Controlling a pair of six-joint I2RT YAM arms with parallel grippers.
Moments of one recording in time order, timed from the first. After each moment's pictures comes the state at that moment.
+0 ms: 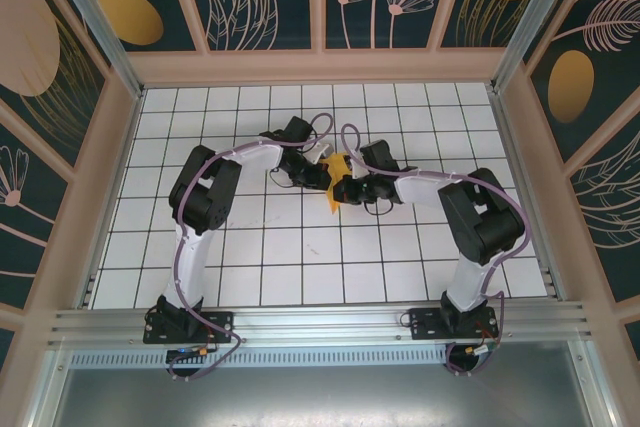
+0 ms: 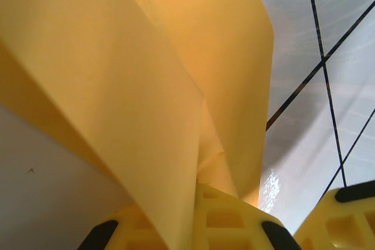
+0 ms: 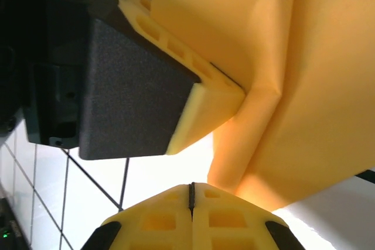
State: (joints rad) left arm -0.53 2.22 1.55 -0.53 0.62 -0.22; right arm 0.52 1.79 0.92 -0.04 -0.55 0.51
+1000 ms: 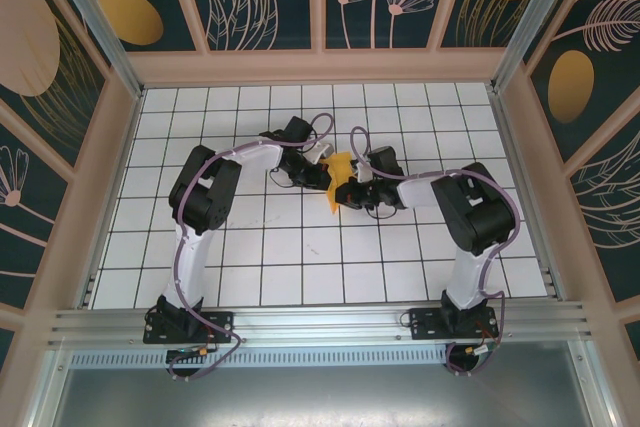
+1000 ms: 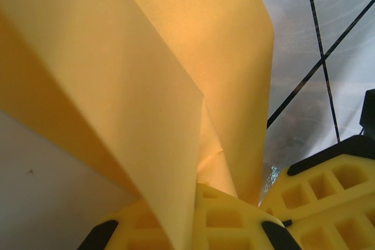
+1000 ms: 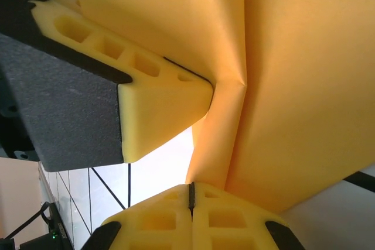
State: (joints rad) left arm -0.53 2.22 1.55 -0.53 0.62 -0.21; right arm 0.47 1.86 0.84 0.15 -0.67 0.65
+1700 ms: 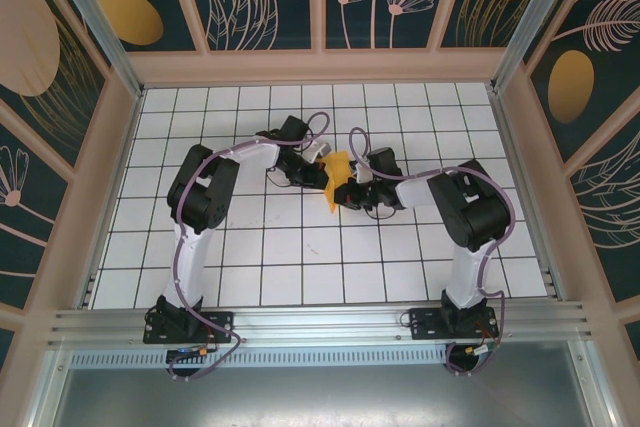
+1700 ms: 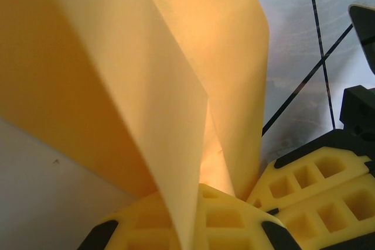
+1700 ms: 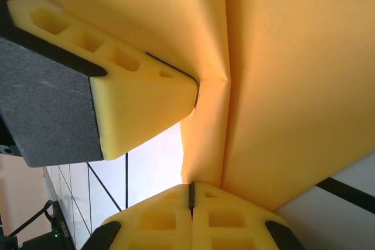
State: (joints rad) left arm -0.50 2.22 1.54 -0.53 0.65 -0.21; right arm 0.47 1.89 0.84 0.19 -0.69 0.66
